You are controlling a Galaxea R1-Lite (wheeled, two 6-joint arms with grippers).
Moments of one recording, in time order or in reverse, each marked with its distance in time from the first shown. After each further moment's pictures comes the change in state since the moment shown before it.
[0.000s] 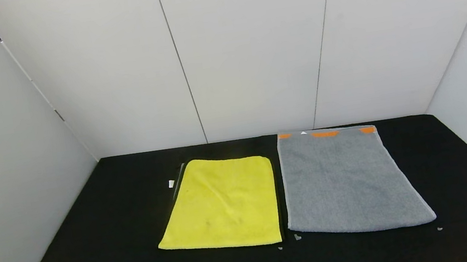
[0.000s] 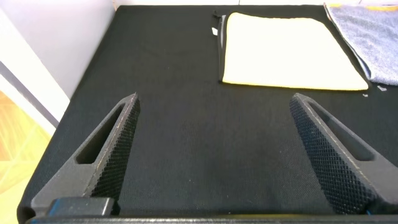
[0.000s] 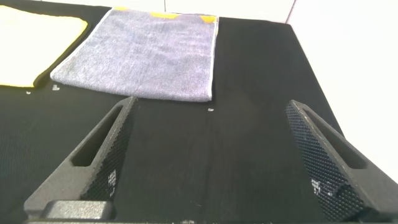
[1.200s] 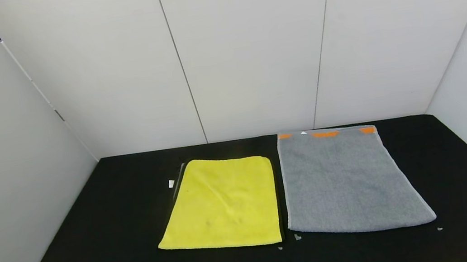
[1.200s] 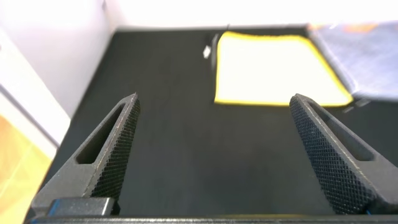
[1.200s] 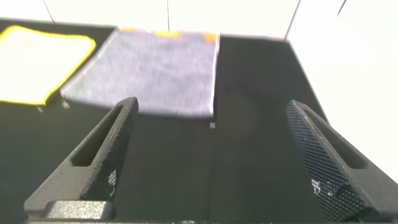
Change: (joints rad) left arm 0.000 0.011 -0.099 0.026 -0.045 -0.006; right arm 0.003 0.007 -0.059 0.010 0.011 0.000
